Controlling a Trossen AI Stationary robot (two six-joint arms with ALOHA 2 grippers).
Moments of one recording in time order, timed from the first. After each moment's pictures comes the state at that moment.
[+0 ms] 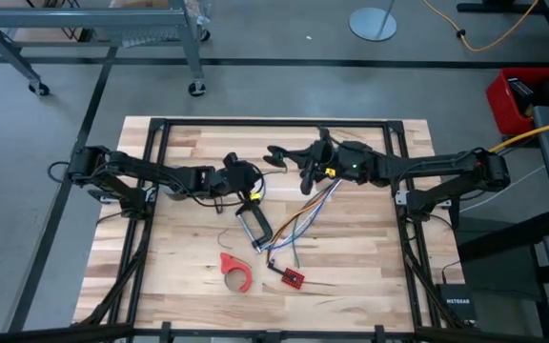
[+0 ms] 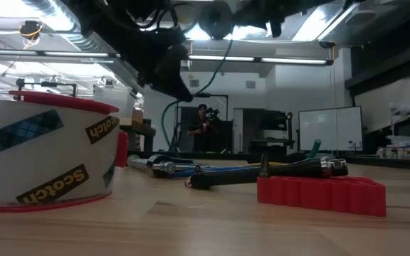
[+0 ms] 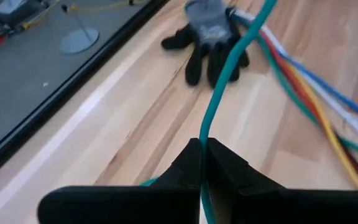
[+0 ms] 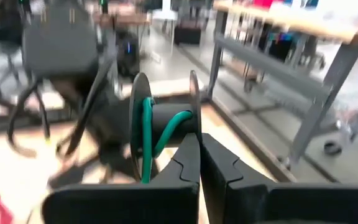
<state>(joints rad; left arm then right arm) 0.04 1.49 0.82 0.00 -0.49 -0.18 -0.07 1.29 0.92 0.15 0.25 0.00</state>
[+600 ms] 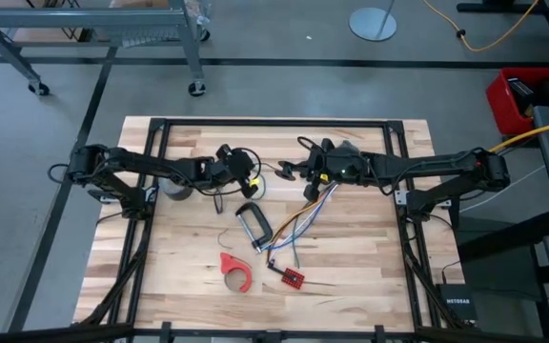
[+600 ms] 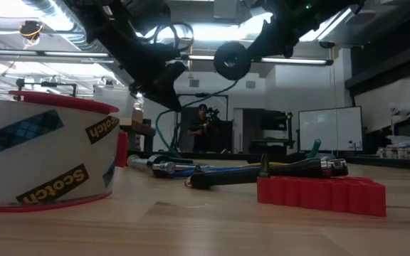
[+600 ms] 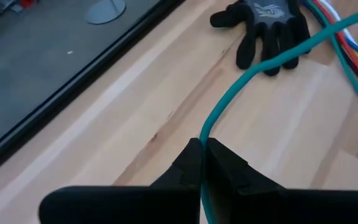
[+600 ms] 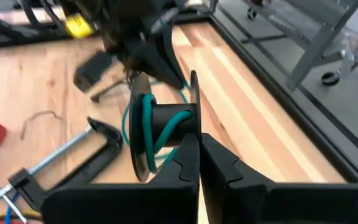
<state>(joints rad) 0.15 1.49 0.83 -0.04 -0.48 -0.23 -0.07 1.30 0.92 -0.15 0.26 0.09</state>
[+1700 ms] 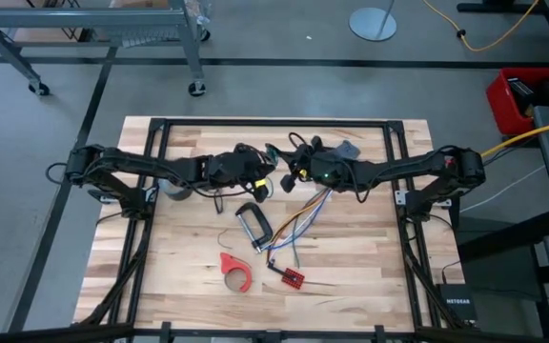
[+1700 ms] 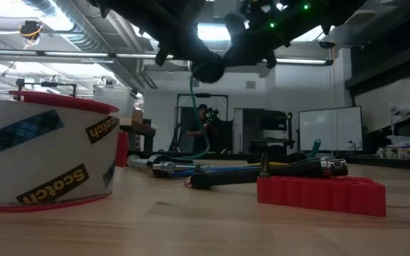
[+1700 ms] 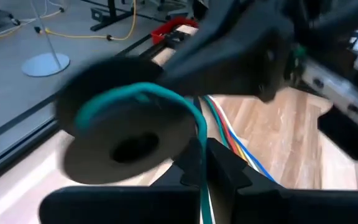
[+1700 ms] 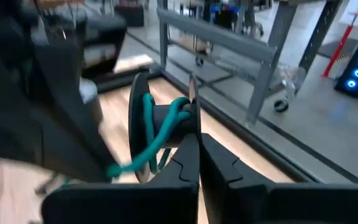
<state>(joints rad) 0.04 1.47 0.97 0.07 -0.37 -0.24 -0.07 1.52 0.92 0.36 0.51 0.12</state>
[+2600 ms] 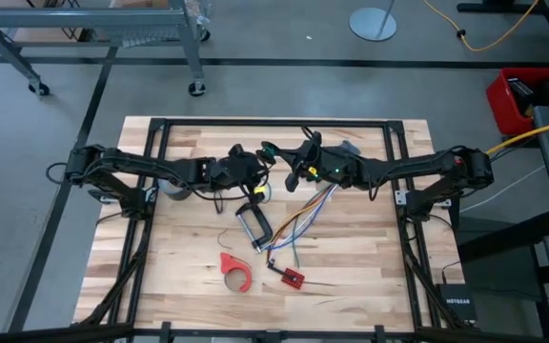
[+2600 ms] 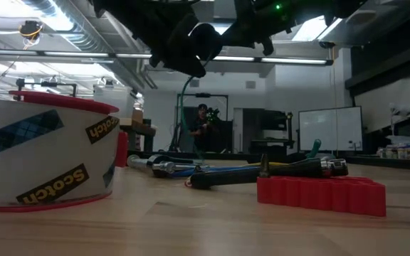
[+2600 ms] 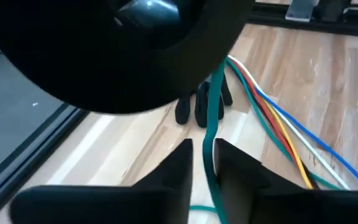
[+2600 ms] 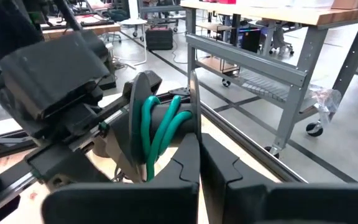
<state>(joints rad) 0.04 1.48 0.97 -0.08 -0.43 -0.12 -0.08 1.45 0.92 0.37 0.38 0.10</state>
